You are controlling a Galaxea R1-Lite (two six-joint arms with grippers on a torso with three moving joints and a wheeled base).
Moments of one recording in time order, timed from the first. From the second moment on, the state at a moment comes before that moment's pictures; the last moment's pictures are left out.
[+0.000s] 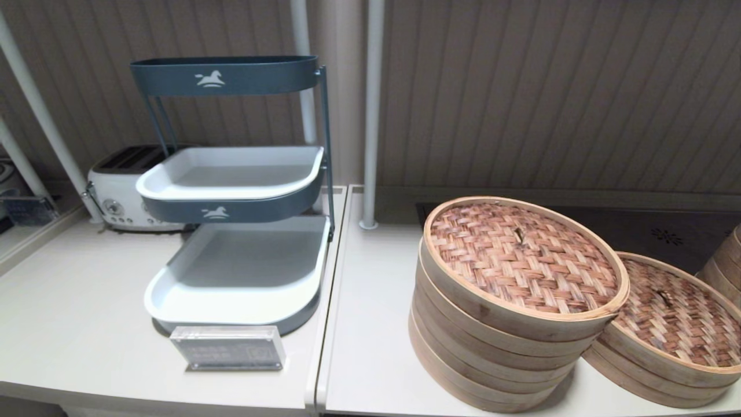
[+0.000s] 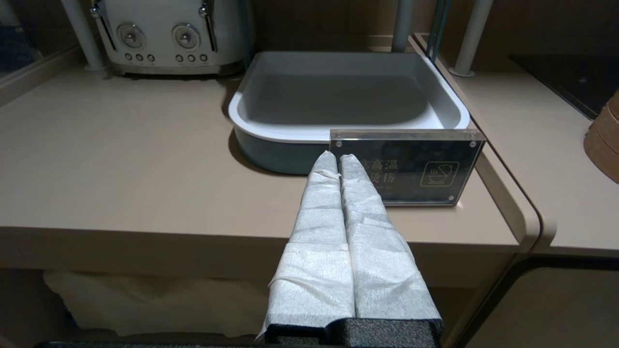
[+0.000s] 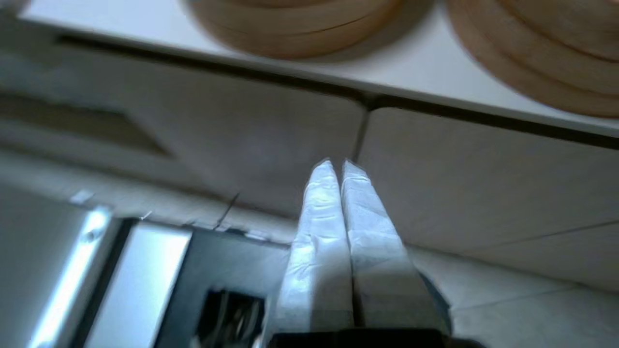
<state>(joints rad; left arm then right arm) 0.00 0.00 0.00 -0.05 -0.01 0.01 0.01 0.21 -0.36 0.66 0.22 -0.05</state>
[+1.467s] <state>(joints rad) 0.00 0.00 0.00 -0.05 -0.02 0.01 -0.01 0.00 0.00 -0.04 0.00 -0.05</state>
